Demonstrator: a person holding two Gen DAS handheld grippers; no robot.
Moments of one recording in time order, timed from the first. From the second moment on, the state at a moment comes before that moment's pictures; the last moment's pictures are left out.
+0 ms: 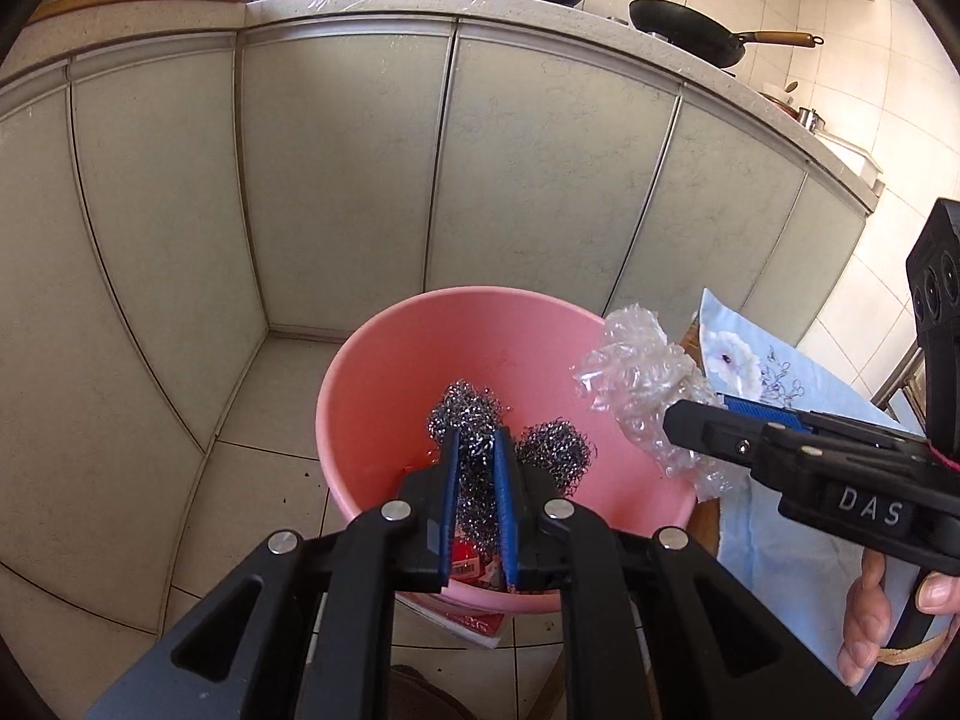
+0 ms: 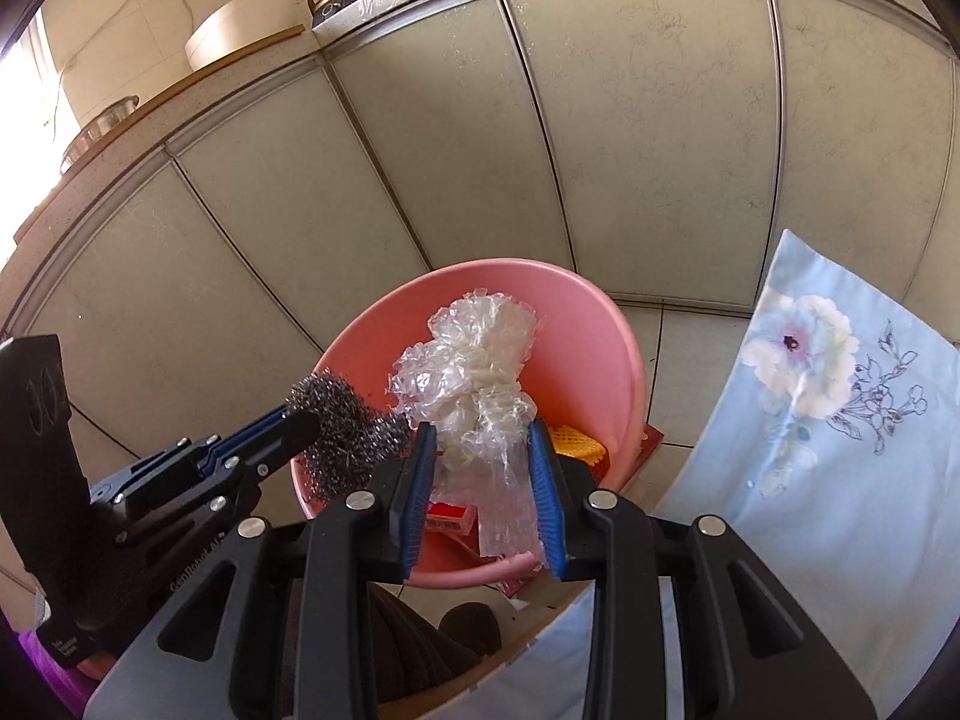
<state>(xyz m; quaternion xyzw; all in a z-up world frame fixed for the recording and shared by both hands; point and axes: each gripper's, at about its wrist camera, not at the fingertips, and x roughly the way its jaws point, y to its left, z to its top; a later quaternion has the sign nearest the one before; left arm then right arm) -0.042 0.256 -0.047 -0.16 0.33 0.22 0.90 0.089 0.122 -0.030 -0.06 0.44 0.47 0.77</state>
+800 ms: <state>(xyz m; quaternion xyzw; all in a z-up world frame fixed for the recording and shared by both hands) -0.052 0.241 -0.018 -0.14 0.31 0.22 0.92 0.067 0.093 -0.005 -0.07 0.39 0.47 0.79</state>
